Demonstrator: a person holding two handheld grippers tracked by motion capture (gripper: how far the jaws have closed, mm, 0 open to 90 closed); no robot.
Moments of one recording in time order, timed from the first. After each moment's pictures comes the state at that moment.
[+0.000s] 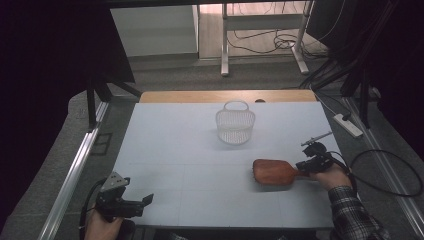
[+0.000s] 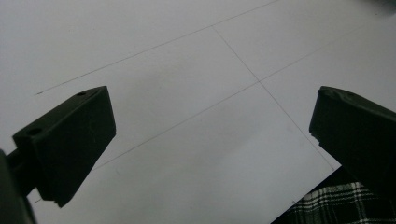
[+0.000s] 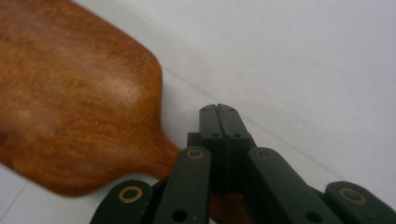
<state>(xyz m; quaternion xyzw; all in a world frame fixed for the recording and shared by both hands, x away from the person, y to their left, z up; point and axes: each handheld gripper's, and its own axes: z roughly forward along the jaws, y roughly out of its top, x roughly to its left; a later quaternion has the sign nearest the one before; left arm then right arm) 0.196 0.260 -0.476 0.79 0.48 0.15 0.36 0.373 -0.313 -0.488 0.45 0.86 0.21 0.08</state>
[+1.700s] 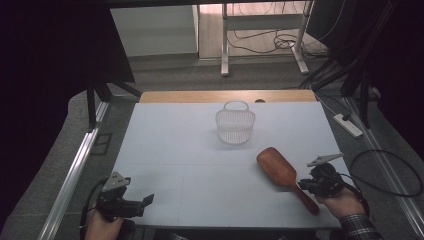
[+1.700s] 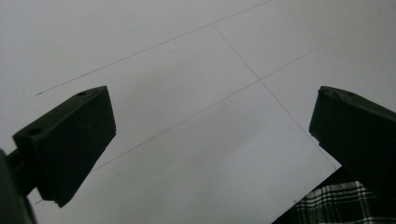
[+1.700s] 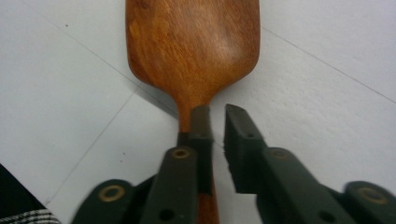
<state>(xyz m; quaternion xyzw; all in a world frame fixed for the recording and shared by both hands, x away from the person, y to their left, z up) 0.196 0.258 -0.476 0.79 0.48 0.15 0.35 0.296 -0.307 -0.469 0.43 0.87 0.23 0.09</state>
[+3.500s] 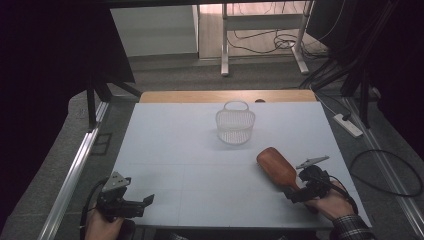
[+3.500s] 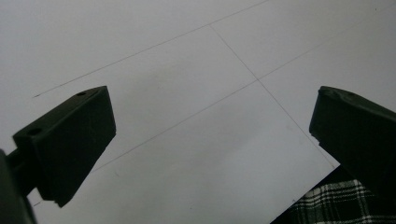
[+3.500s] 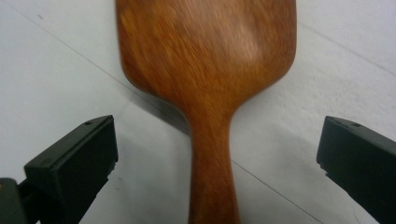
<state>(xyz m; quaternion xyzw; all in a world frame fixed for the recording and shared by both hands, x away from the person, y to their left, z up) 0.196 0.258 -0.476 0.79 0.47 0.15 0.35 0.301 -0.286 -0.494 0.44 0.87 0.21 0.10</state>
